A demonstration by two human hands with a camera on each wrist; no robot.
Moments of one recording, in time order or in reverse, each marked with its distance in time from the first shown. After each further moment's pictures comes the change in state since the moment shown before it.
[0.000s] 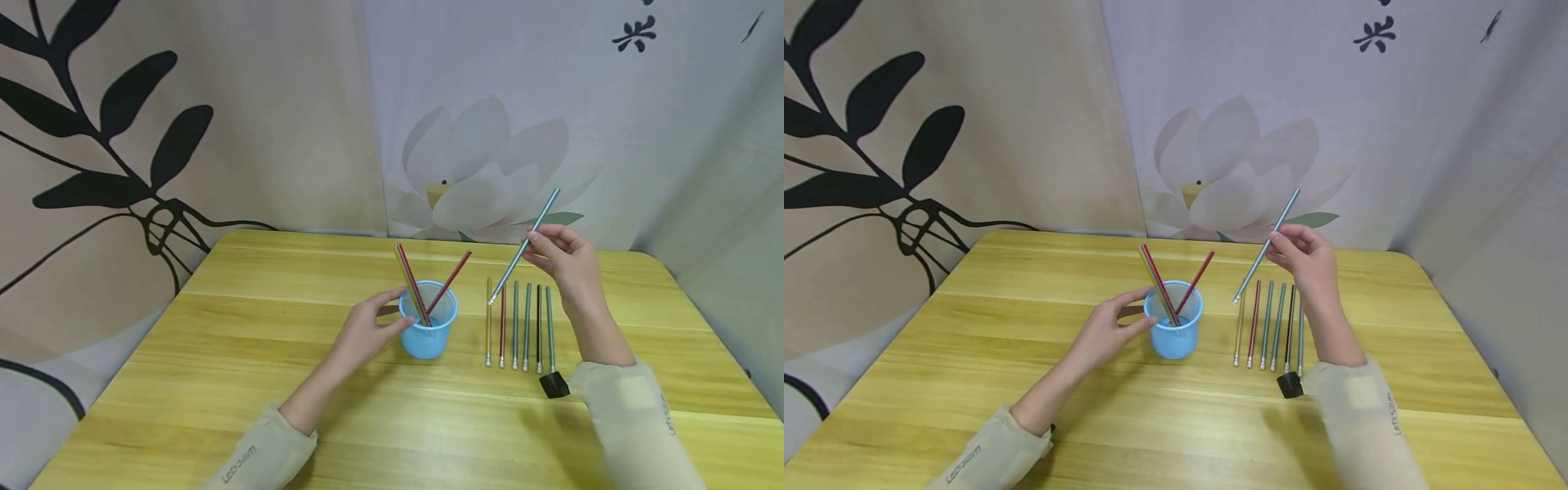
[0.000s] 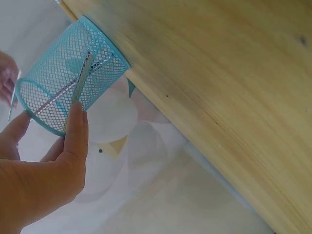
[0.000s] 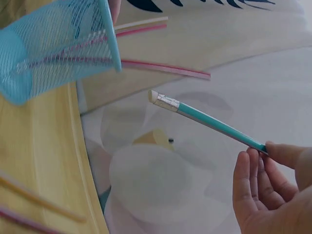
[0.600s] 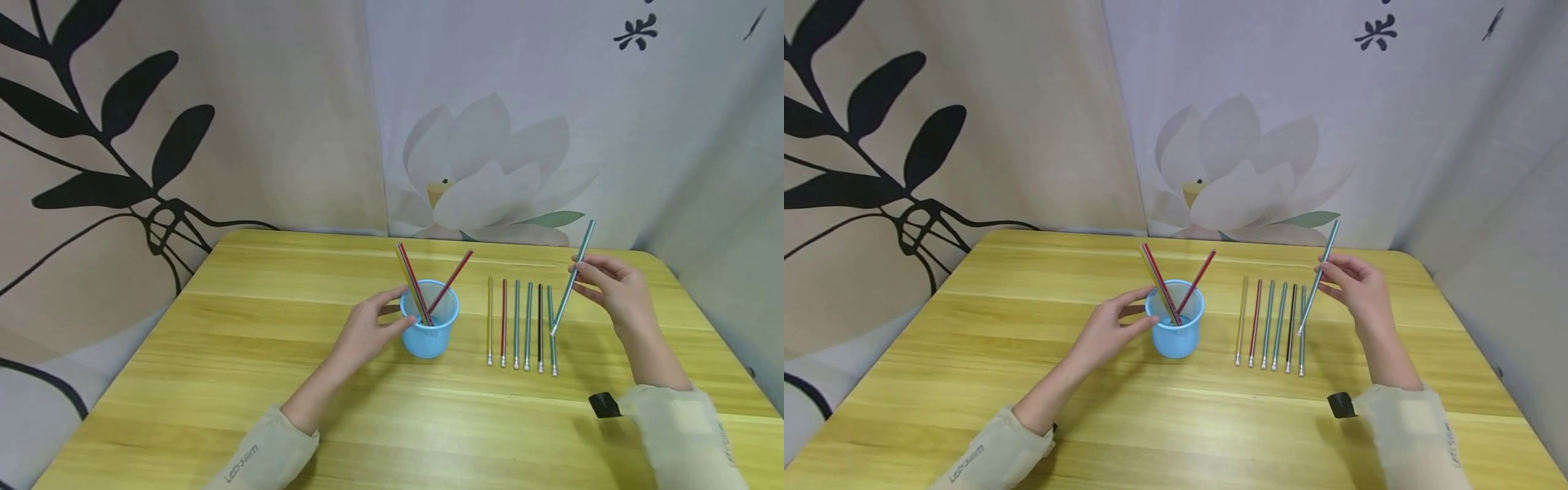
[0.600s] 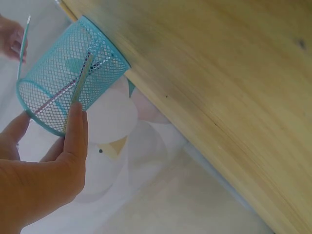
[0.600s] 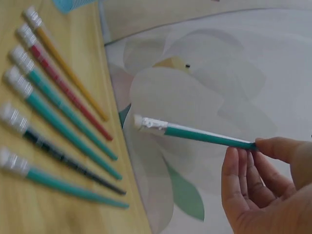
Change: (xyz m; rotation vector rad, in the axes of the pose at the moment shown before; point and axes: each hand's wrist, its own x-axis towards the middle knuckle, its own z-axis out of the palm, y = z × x) left_hand -0.001 0.002 0.001 -0.028 0.009 -0.031; right_hand -0.016 0.013 -0.086 -0.094 0.021 0.152
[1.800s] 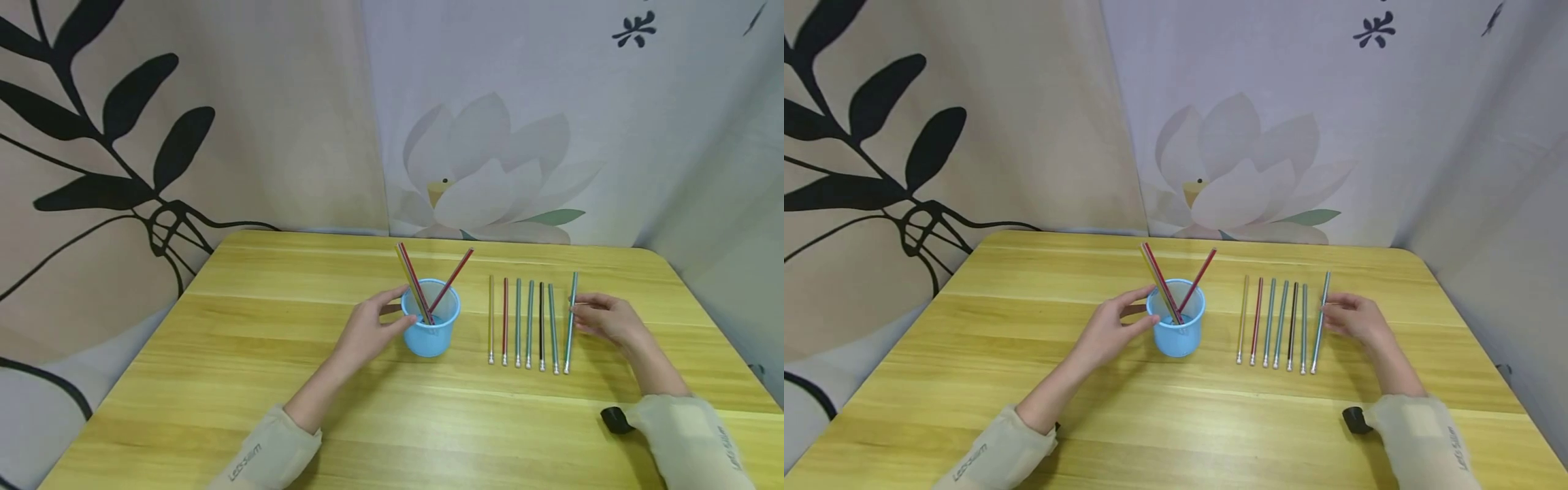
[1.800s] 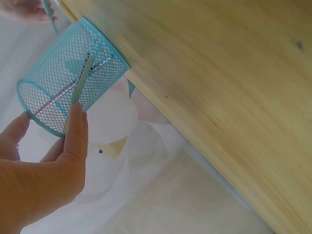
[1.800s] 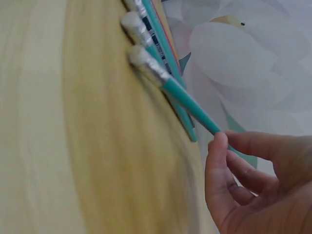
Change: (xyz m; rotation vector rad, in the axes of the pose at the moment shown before) left_hand 0.000 0.000 0.000 0.007 -0.004 -0.012; right_hand 0.005 0.054 -0.041 -0.369 -0.157 0.336
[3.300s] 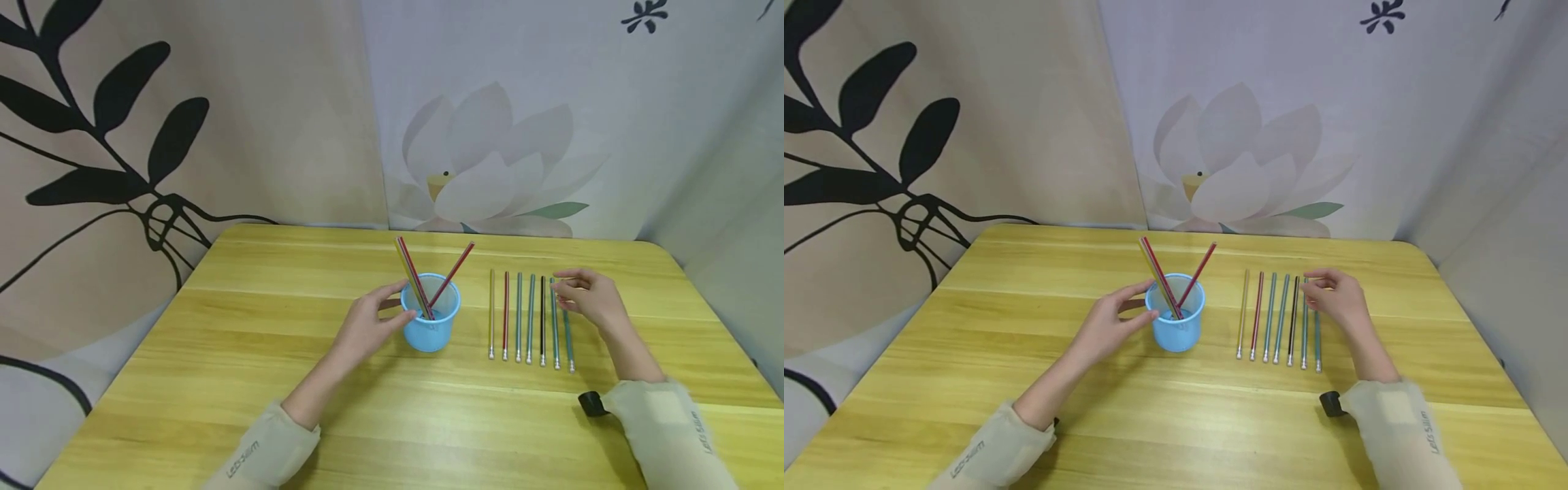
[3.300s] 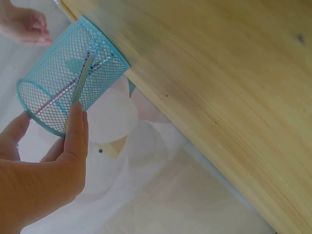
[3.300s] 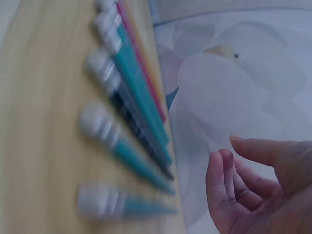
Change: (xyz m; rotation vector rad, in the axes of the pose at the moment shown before) left_hand 0.001 0.004 -0.002 -0.015 -0.015 -0.011; right_hand 0.007 -0.030 0.036 -0.207 0.138 -0.141
